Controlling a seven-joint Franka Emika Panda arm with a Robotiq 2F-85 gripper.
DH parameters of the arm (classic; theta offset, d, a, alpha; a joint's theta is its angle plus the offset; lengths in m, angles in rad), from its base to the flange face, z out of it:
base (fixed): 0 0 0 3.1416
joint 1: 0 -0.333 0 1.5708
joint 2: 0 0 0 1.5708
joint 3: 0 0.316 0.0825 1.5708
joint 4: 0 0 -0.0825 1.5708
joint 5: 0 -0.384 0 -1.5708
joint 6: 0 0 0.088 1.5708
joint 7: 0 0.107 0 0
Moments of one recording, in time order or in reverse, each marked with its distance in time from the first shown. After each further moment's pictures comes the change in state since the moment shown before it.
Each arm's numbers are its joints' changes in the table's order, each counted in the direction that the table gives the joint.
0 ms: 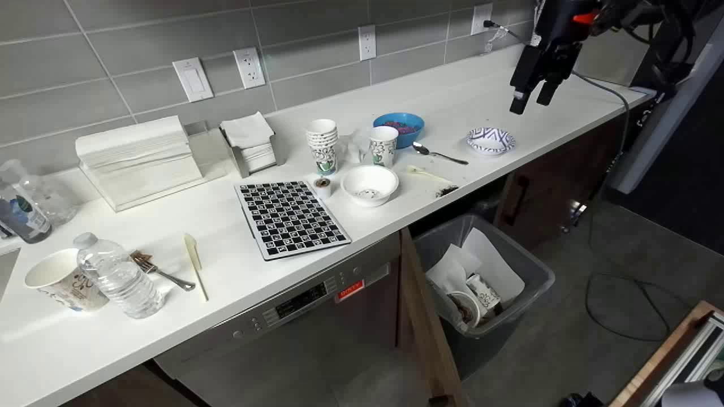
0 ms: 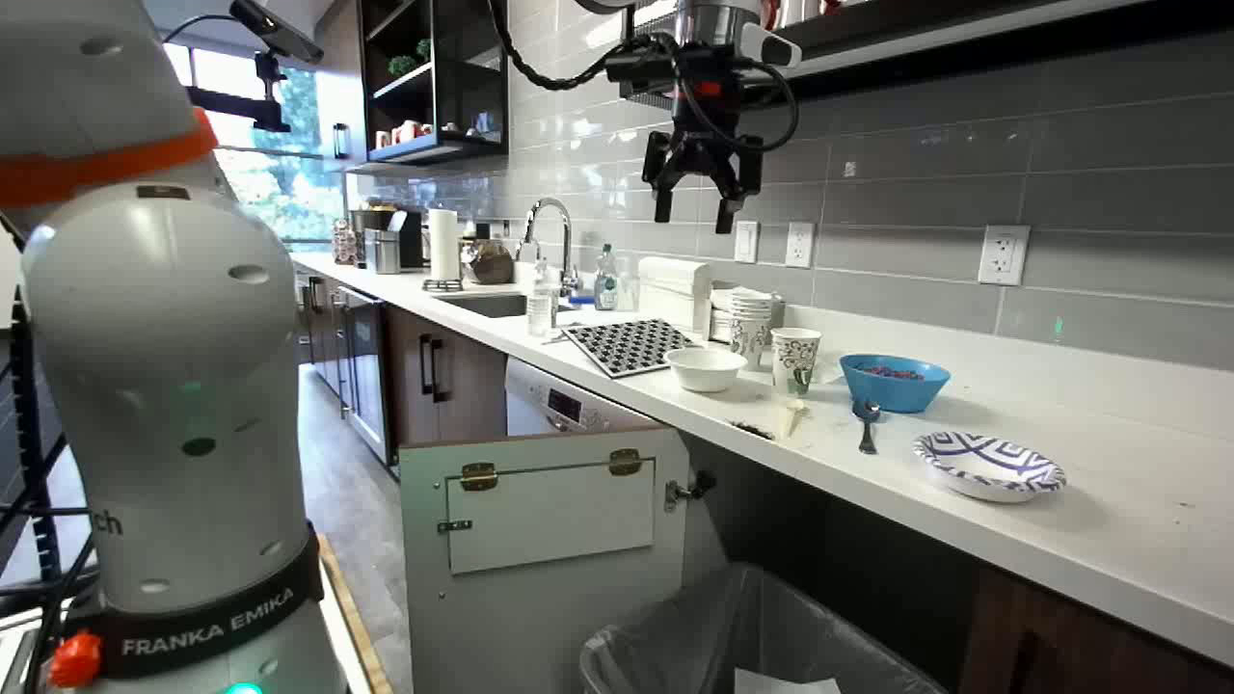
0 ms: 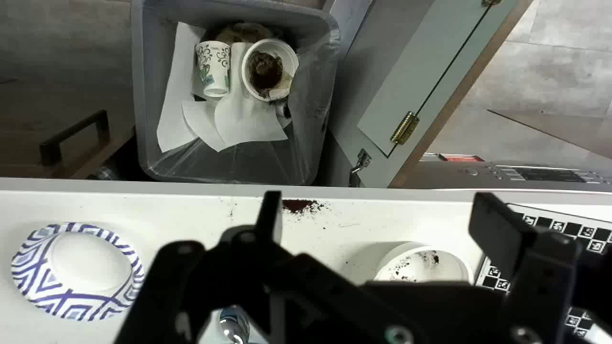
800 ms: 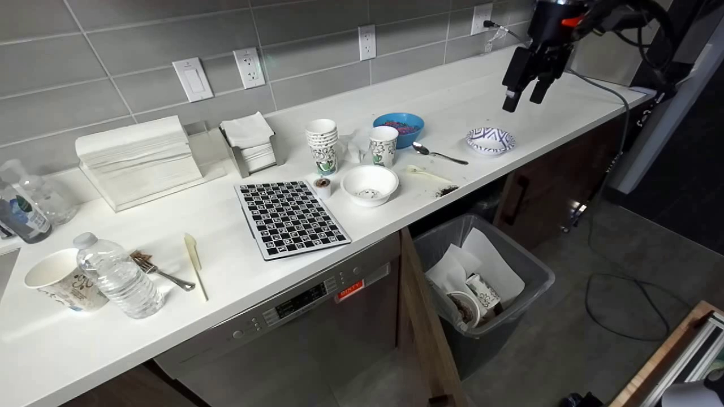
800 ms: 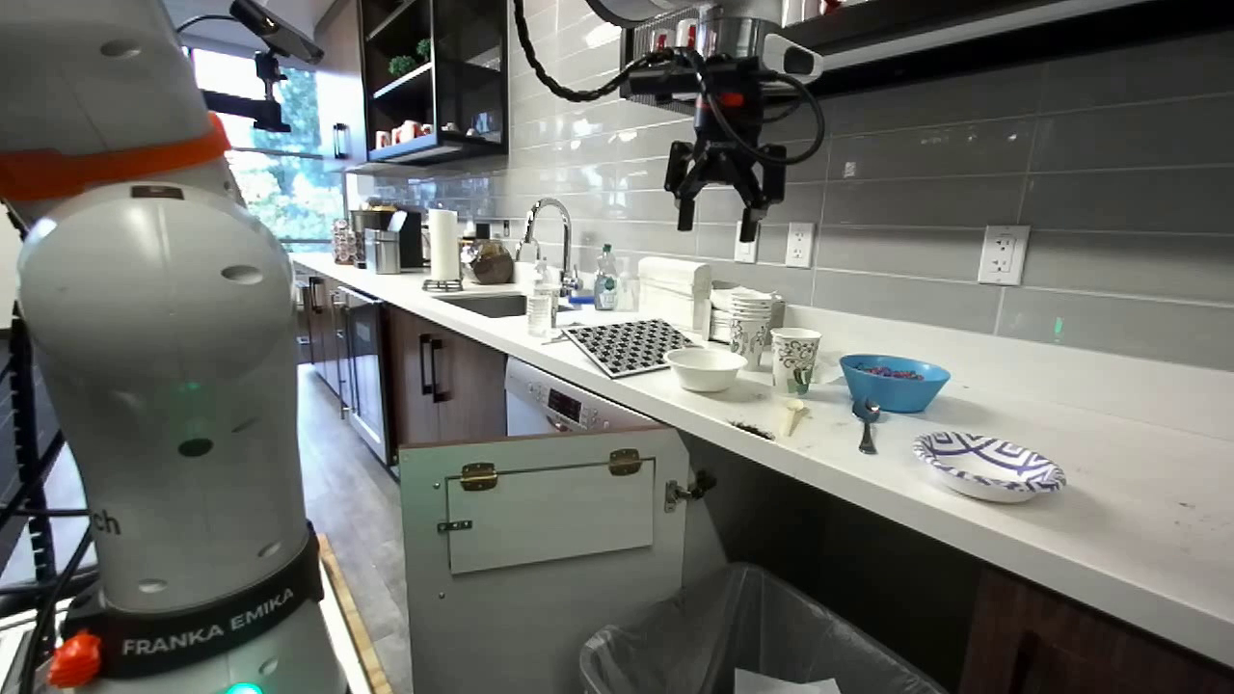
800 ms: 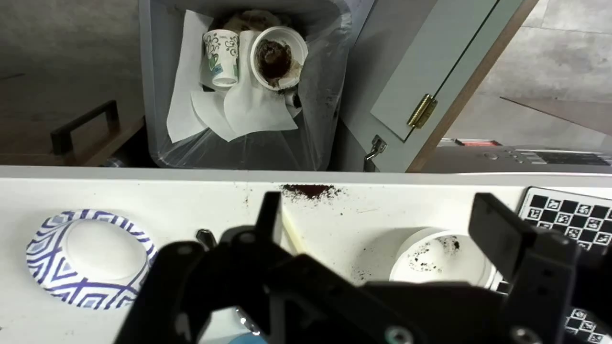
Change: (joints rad) arm 0.022 0.071 -0.004 0.042 0.004 0.045 -0.009
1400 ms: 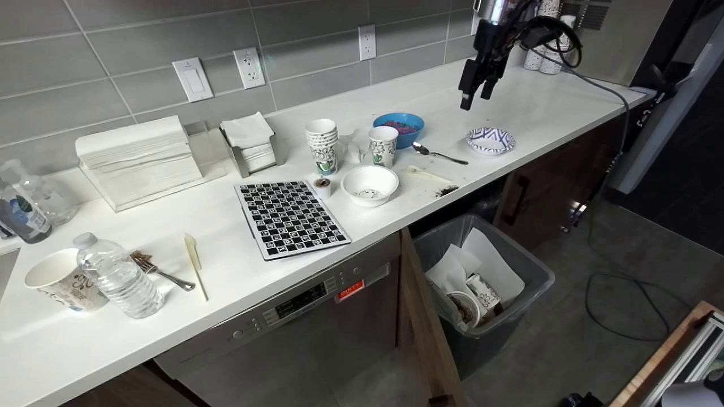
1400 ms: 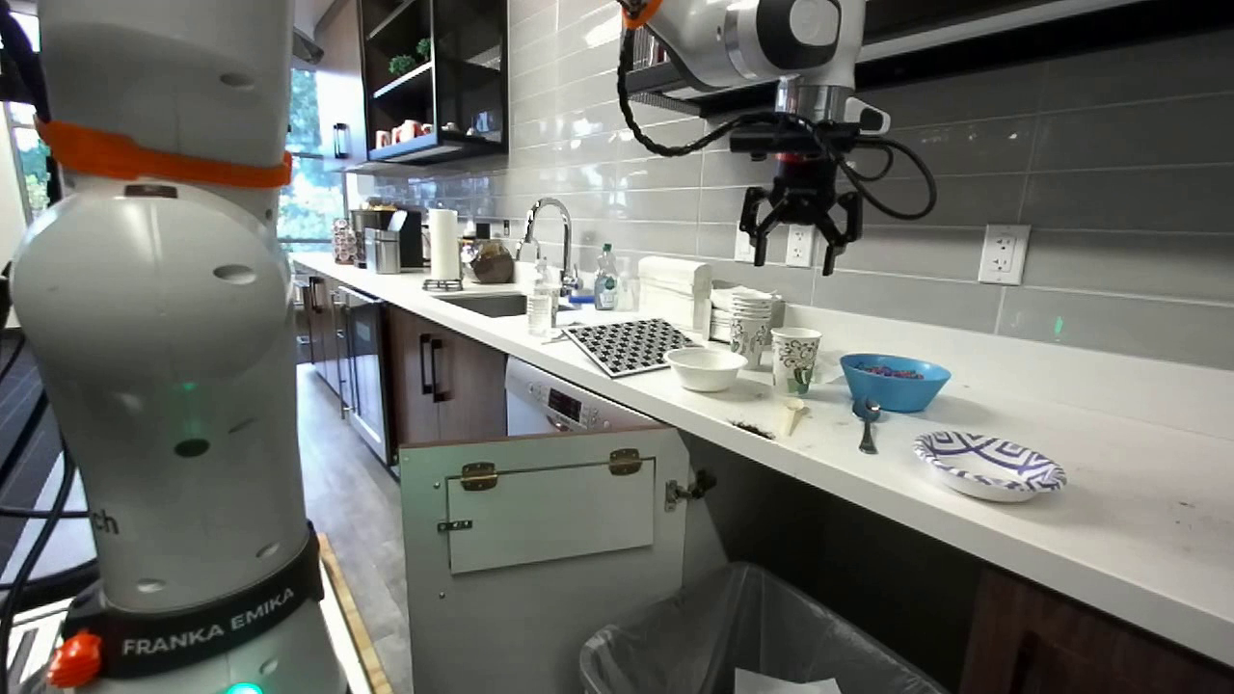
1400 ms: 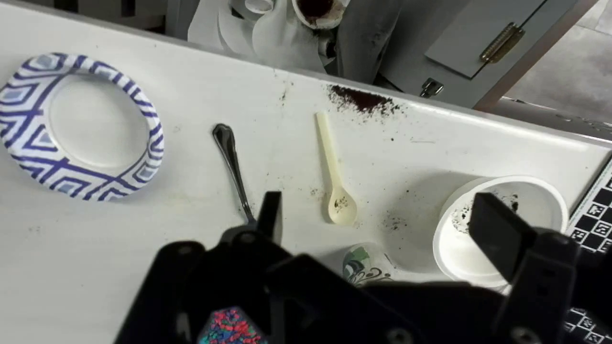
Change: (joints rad) arm 0.024 0.405 0.001 0.356 0.002 0.066 -0.196
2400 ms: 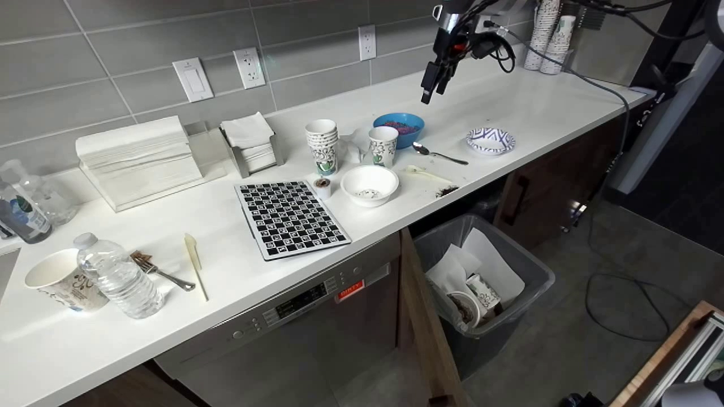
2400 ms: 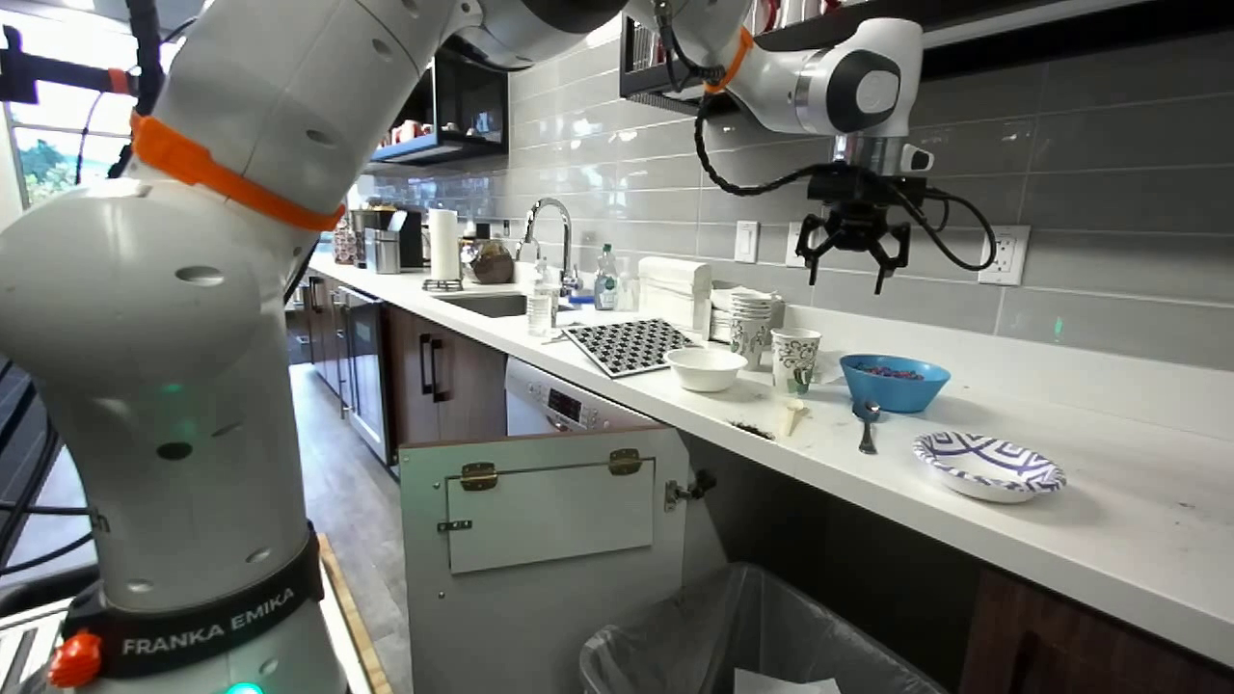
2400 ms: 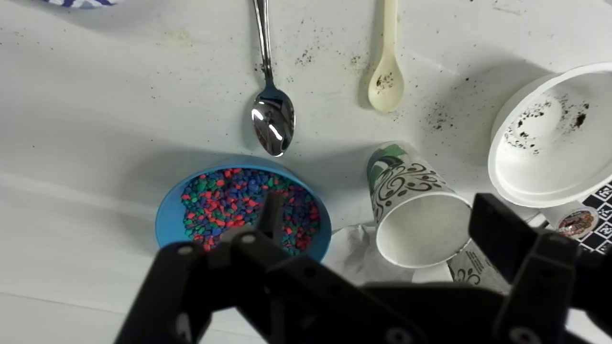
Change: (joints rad) arm 0.104 0.410 0.106 0.492 -0.066 0.020 -0.180
